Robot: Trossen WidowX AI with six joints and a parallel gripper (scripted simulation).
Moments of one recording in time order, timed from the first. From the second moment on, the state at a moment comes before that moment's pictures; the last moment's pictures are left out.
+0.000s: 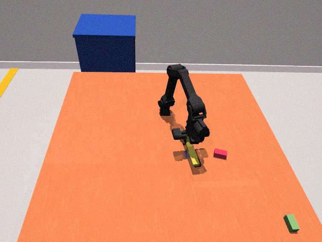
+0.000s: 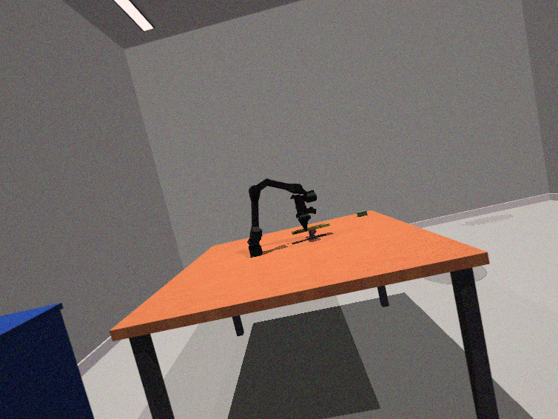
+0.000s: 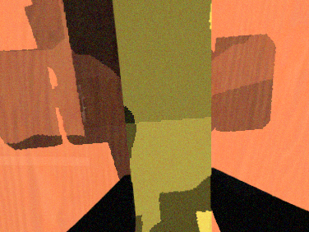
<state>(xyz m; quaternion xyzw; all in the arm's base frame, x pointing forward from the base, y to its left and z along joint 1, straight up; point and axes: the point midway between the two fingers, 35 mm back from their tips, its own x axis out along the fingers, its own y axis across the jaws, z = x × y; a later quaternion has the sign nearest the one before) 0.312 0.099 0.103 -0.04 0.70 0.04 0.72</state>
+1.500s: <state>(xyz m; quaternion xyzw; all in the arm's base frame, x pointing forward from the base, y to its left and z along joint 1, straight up) 0.312 0.099 0.103 -0.04 0.70 0.04 0.72</state>
